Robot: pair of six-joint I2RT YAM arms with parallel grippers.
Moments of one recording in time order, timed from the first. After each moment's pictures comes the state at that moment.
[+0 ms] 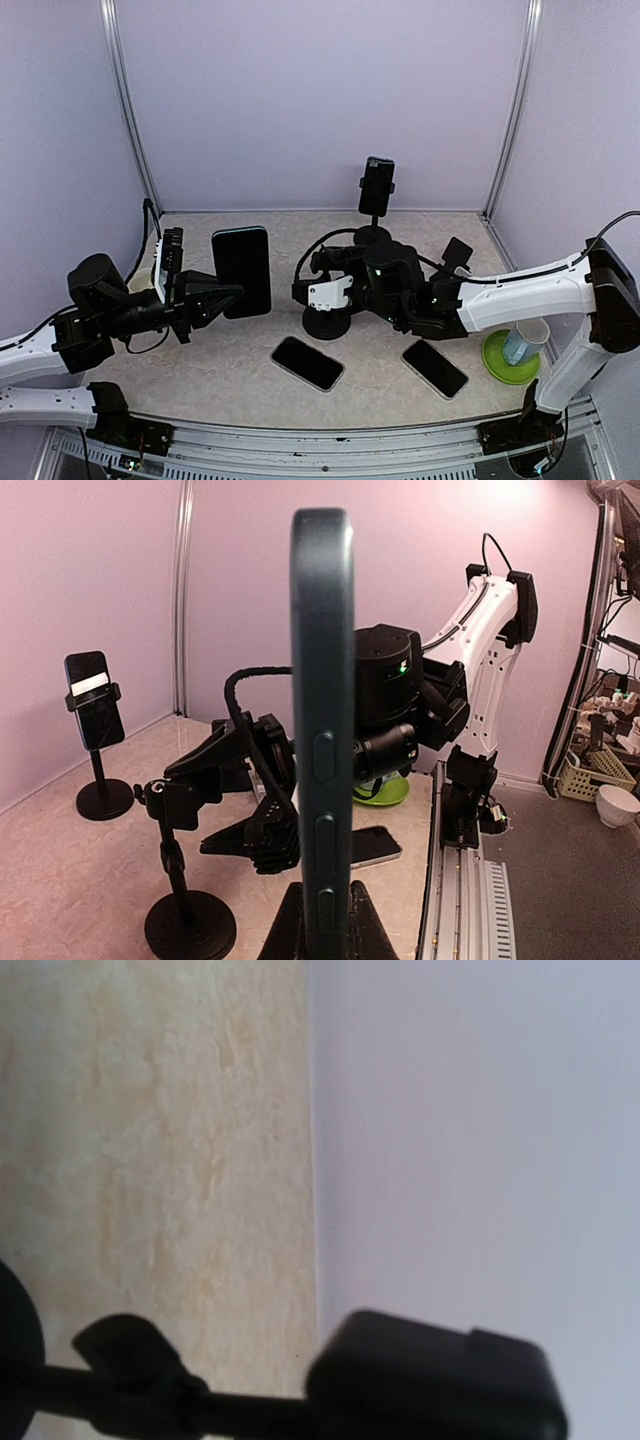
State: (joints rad) left arm -0.90 0.70 0.49 0.30 0.35 -0.13; right arm 1.10 1.60 0.97 0.33 0.43 -1.17
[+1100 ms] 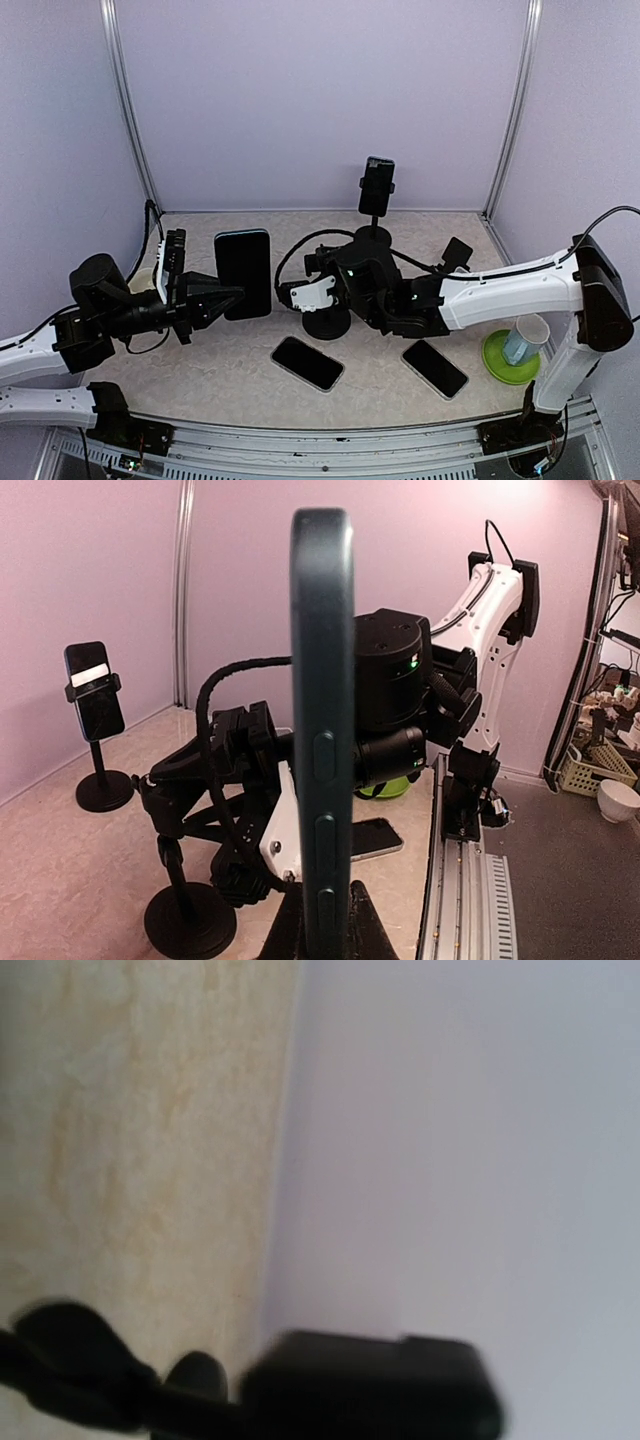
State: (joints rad) left arm -0.90 0.70 0.49 0.28 0.36 -0.12; right arm 1.16 1.69 1.11 0.23 0.63 -1.33
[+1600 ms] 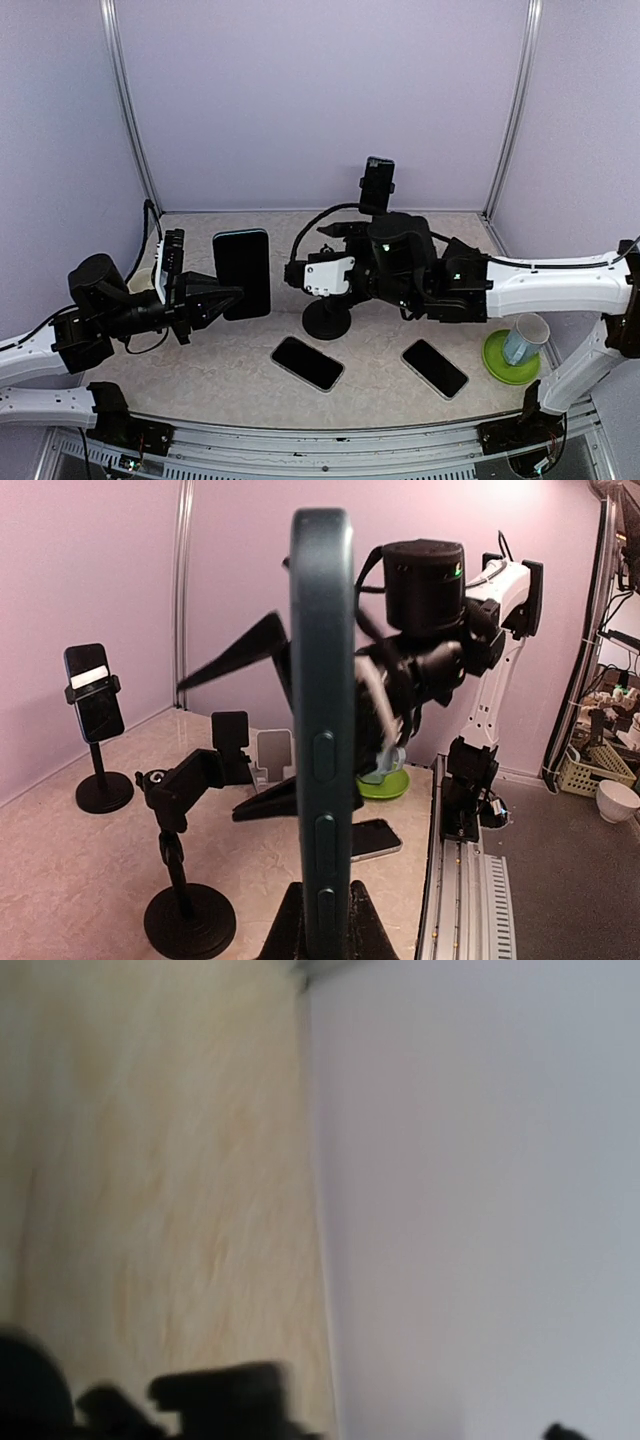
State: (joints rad) left arm -0.90 0.69 0.49 0.28 0.36 -0.12; right arm 1.17 1.52 1.14 0.05 0.40 -1.06
